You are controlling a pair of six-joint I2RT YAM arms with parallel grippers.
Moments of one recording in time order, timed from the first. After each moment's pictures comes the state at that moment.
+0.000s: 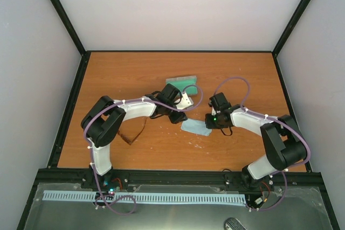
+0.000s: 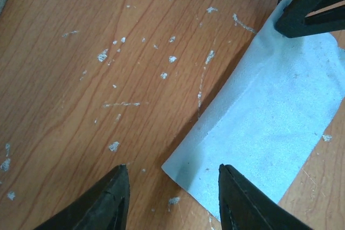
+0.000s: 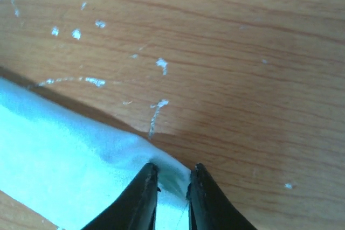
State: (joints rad) left arm -0.72 1.89 1.14 -0.23 0.31 0.30; right arm 0.45 1.51 0.72 -0.40 -0.10 0.38
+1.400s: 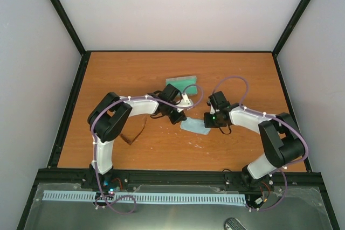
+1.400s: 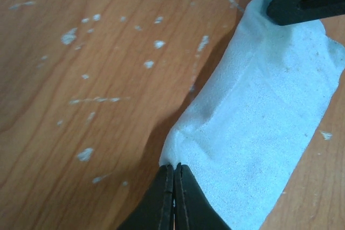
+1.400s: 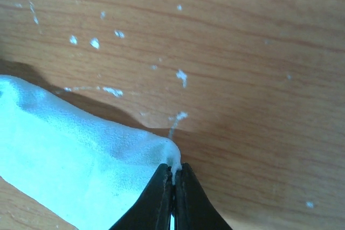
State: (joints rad) left arm -0.70 1.98 1.18 -0.26 0.44 0.30; right arm 0.45 1.54 0.74 -0.40 -0.13 0.38
